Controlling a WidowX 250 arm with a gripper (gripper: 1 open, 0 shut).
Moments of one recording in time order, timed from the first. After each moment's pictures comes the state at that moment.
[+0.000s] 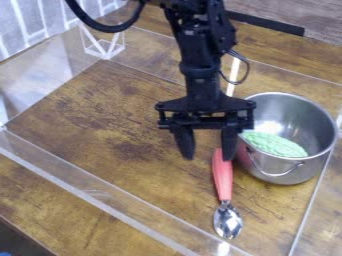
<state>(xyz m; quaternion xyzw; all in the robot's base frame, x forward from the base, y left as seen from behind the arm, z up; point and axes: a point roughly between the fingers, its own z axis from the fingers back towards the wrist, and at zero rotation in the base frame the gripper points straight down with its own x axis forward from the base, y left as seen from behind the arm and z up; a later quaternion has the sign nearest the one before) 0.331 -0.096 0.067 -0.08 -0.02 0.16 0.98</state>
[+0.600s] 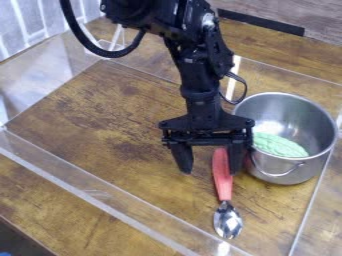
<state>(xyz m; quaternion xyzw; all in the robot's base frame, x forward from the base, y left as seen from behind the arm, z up) 0.338 -0.090 0.042 -0.09 -0.04 0.16 0.98</state>
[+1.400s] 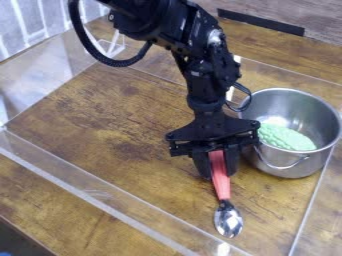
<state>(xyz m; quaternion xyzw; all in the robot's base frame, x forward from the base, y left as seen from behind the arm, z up) 0.336 -0.092 0.030 -0.08 -0.04 0.26 0.96</state>
